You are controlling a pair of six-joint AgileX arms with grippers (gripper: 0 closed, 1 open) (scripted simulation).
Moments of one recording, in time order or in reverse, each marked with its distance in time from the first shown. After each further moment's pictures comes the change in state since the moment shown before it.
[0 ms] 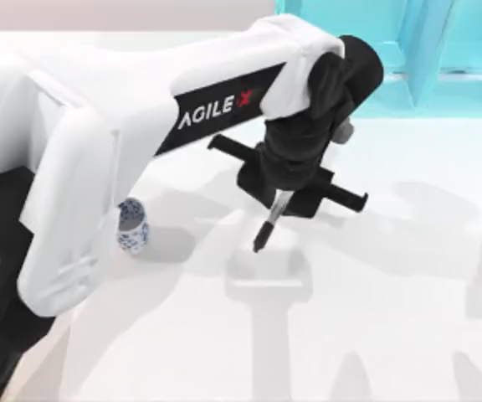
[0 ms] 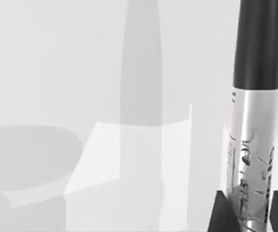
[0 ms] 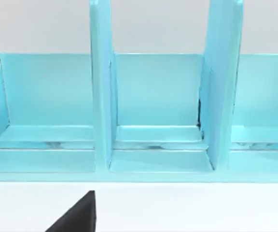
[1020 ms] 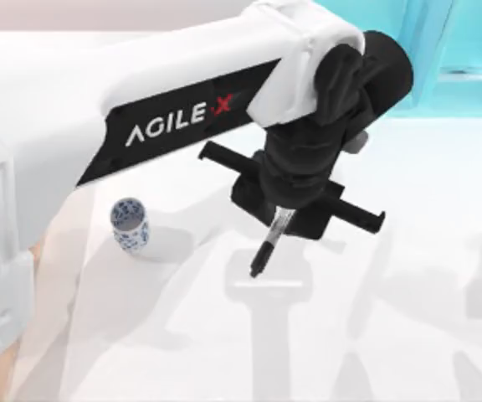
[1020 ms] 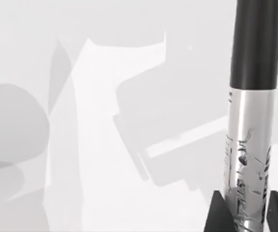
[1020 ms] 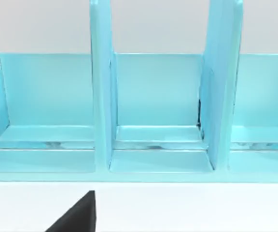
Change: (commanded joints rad) left arm -0.099 -0.244 -0.164 -0.099 -0.011 -0.102; right arm 0.000 0.000 0.000 0.000 0.000 0.000
